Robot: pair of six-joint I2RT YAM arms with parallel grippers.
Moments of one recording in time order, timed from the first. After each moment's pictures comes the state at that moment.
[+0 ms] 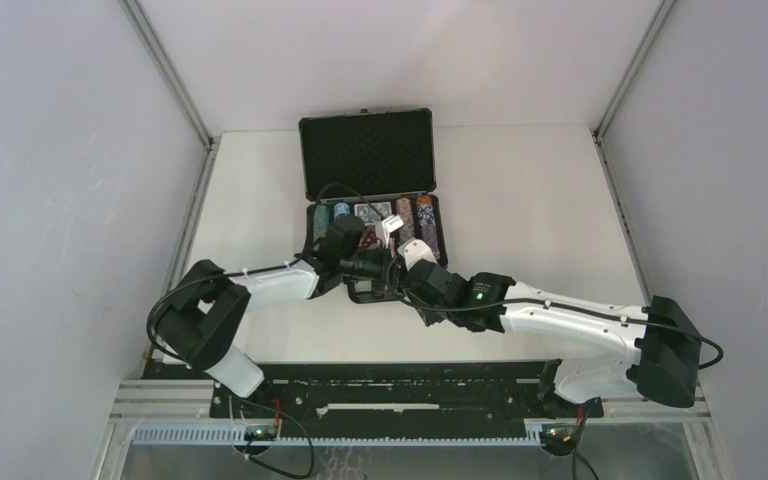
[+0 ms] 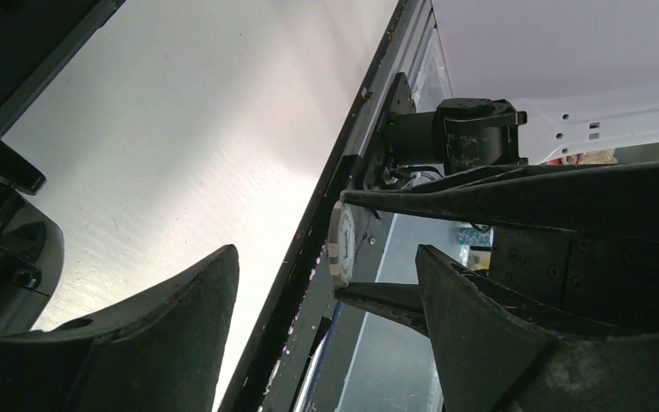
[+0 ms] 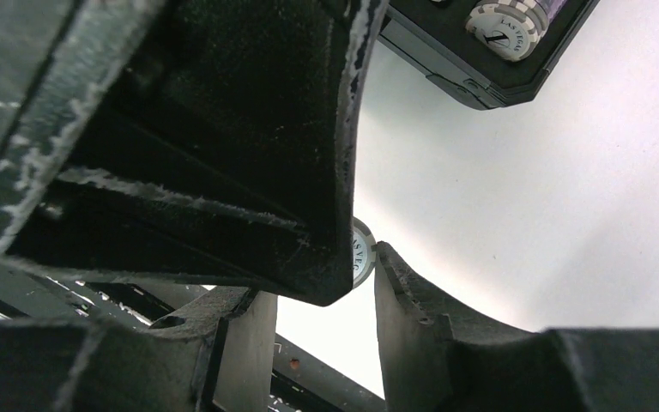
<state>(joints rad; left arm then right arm) -0.67 1.57 0.76 0.29 0.83 -0.72 1.11 1.29 0.93 -0.63 0.37 0.31</state>
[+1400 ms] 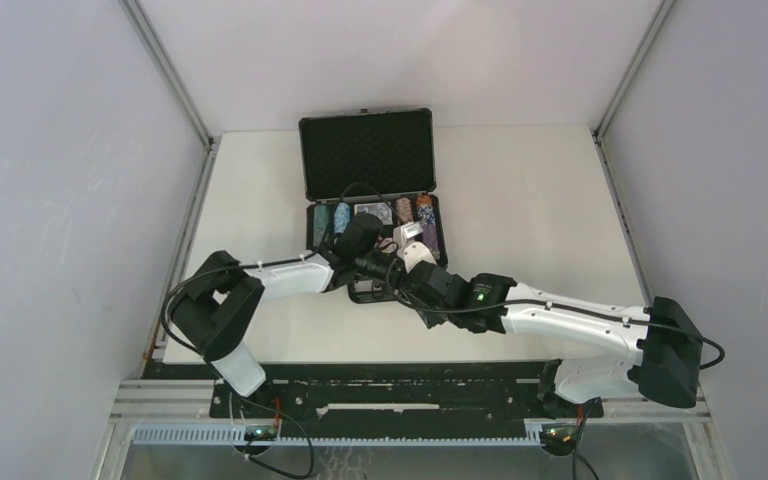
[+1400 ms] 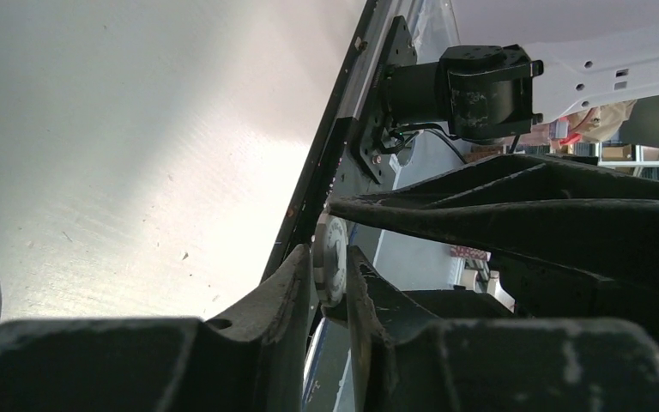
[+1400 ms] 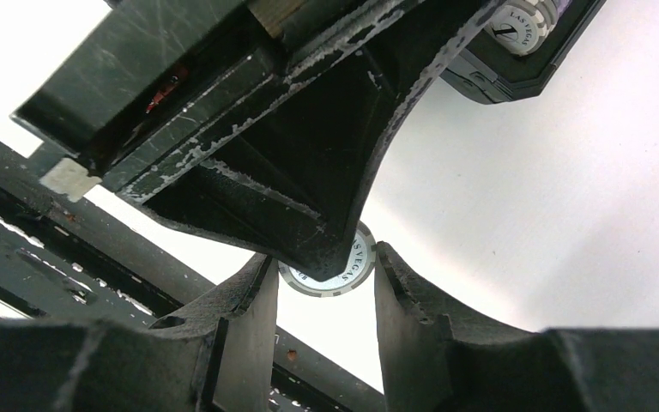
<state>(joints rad) -0.73 1.66 0.87 0.15 0.89 -0.62 1.11 1.28 0.93 -0.64 0.35 0.29</state>
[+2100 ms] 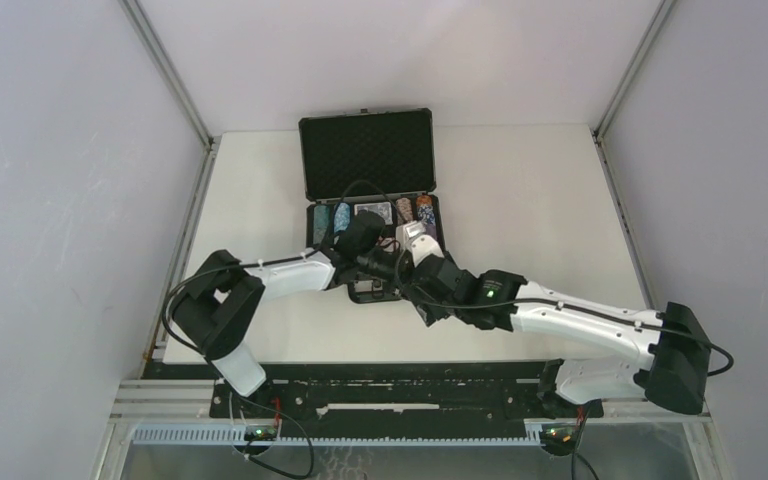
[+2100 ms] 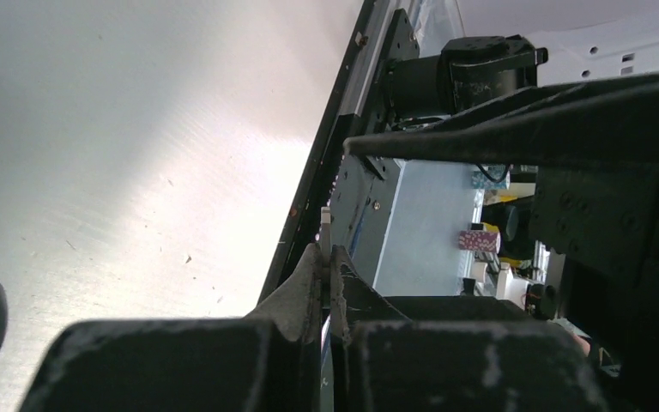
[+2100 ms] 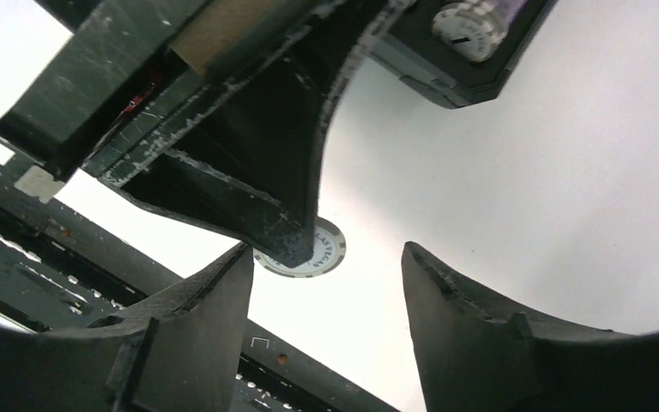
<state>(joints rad) -0.74 1.67 0.88 0.13 0.90 -0.59 1.09 1.25 0.93 -0.65 0.37 0.29</state>
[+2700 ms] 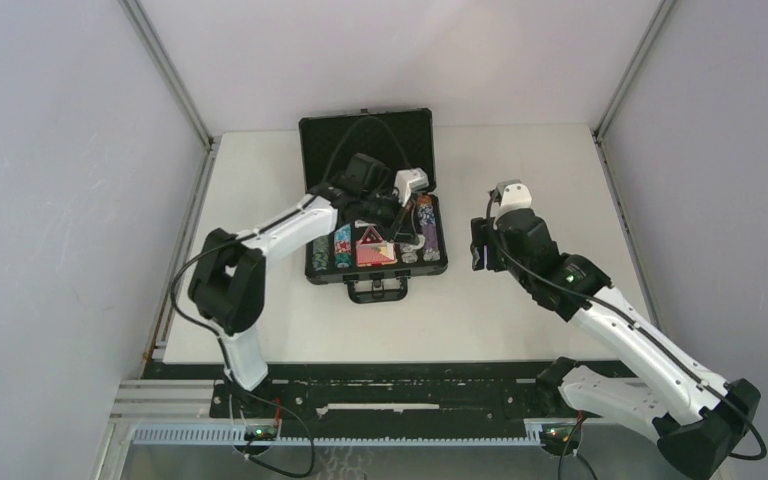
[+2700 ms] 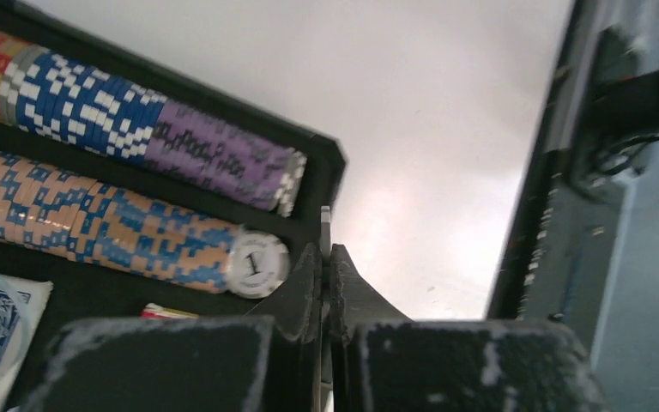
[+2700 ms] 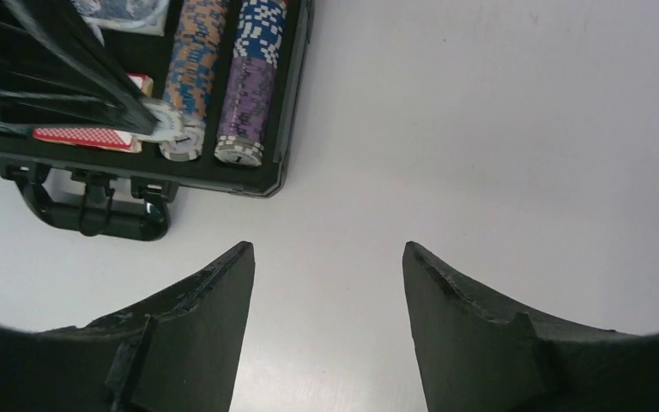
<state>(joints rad) -0.59 1.80 1.39 -0.36 0.73 0.07 0.67 0.95 0.94 -0.64 0.35 0.26</state>
